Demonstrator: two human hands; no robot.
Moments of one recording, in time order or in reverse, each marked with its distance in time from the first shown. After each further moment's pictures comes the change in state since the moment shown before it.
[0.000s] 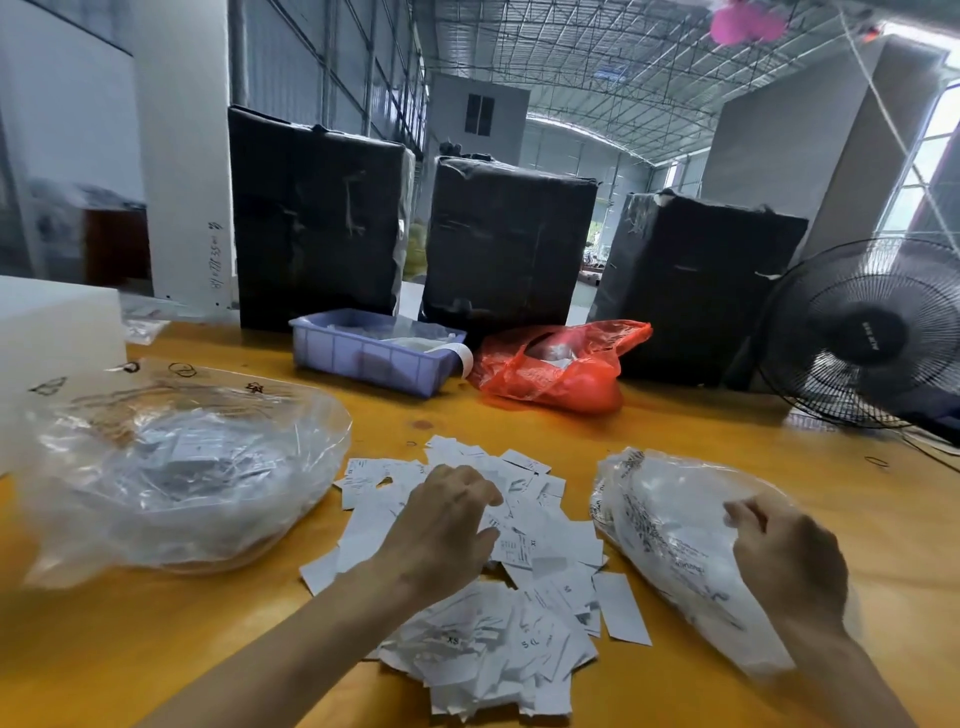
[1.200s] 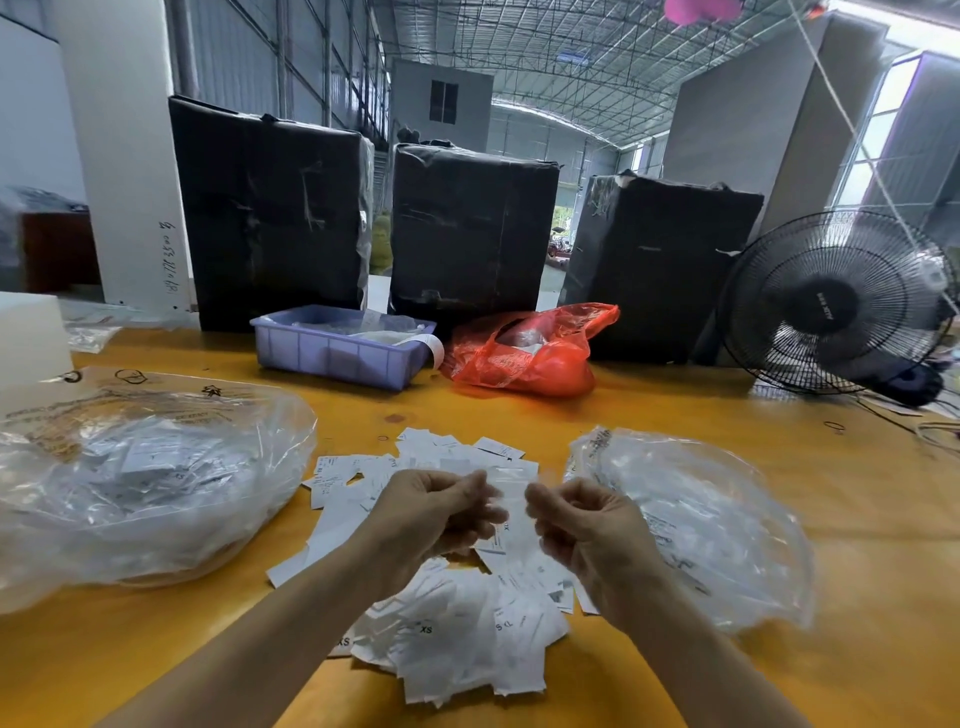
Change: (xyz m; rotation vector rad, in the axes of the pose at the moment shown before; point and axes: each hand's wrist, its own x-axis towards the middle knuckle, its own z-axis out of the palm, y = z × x) left_hand 0.000 0.017 -0.013 -1.382 -0.153 -0.585; right_hand -0.058 -0.099 0.012 1.194 -0.705 0.421
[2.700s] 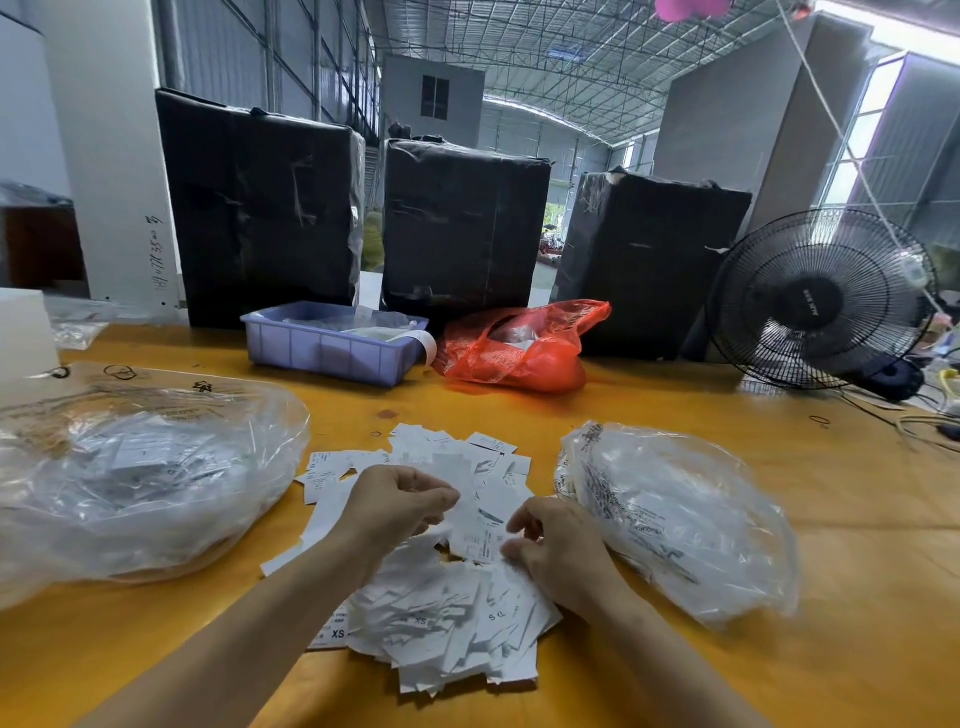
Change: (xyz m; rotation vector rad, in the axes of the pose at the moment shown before) left_hand 0.013 -0.010 -0.018 0.251 0.231 0.044; right_hand 0.029 0.044 -0.013 -1.197 0.010 -0.343
